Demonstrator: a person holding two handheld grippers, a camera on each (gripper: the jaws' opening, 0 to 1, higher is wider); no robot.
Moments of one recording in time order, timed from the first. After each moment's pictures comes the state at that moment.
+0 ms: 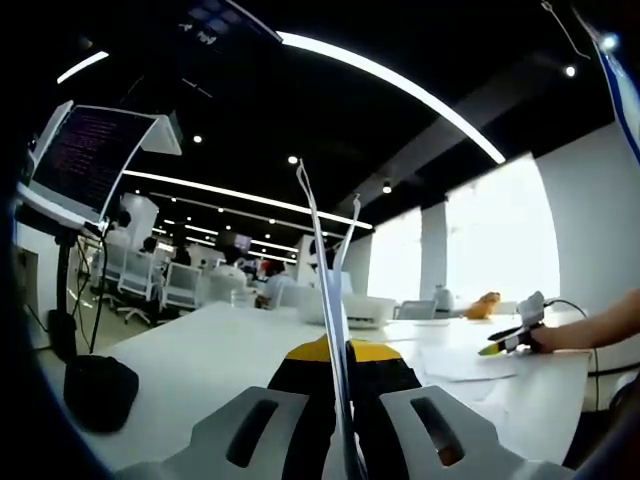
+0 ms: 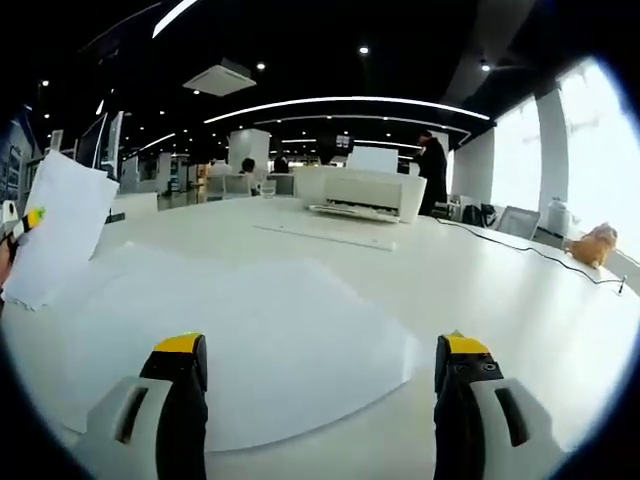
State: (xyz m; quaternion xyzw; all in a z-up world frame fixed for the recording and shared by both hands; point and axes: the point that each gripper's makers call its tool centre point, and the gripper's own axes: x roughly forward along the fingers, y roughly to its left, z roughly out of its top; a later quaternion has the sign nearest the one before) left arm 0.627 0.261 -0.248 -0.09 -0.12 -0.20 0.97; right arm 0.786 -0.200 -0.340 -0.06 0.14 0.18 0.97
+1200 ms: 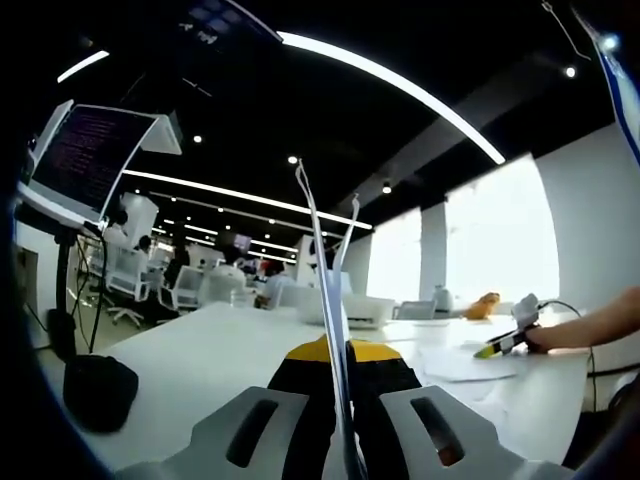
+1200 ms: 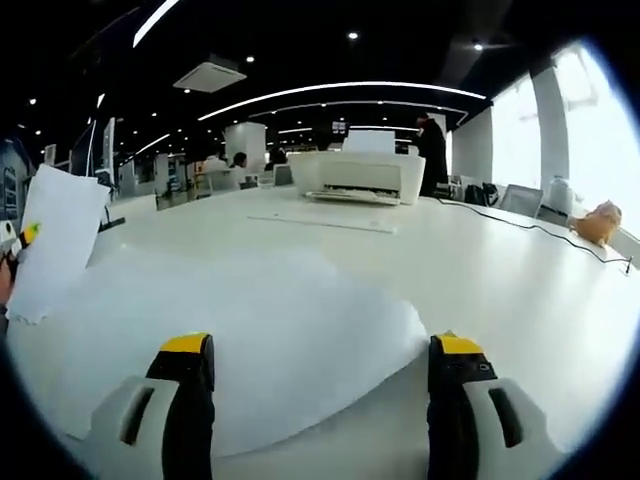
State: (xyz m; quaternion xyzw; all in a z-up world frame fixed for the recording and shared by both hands) left arm 0.626 0.261 -0.248 -0.09 -0.13 -0.20 0.97; right arm 0.790 -0.197 -0.354 -0.03 0.18 0.19 0.96
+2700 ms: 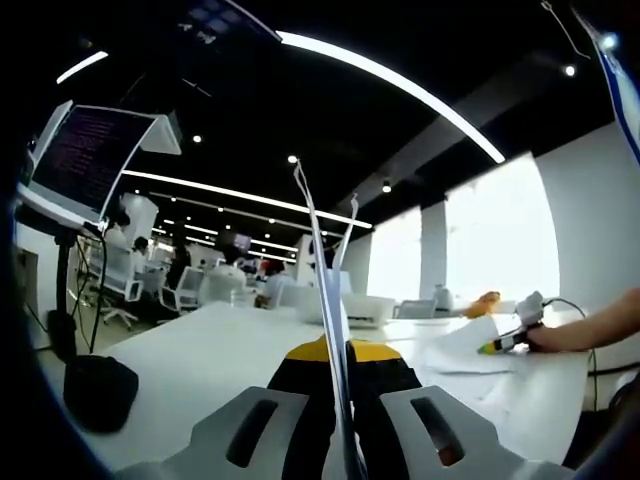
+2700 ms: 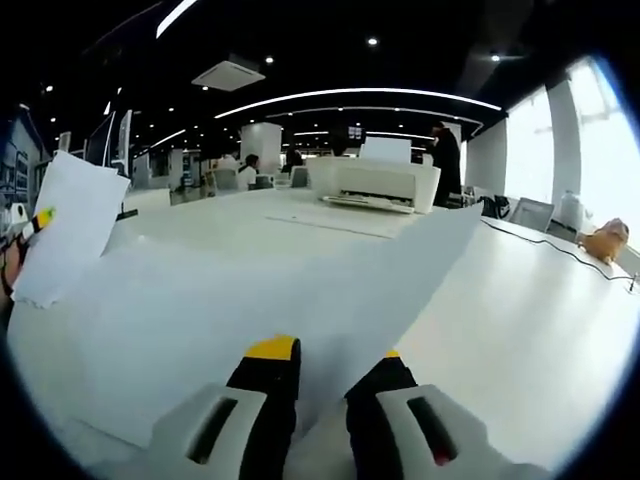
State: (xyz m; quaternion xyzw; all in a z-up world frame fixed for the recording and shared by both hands) left arm 0.626 0.260 -0.248 -0.09 -0.12 -0.20 0.97; right arm 0.782 -0.191 -0.351 -0.05 0.17 0.21 0.96
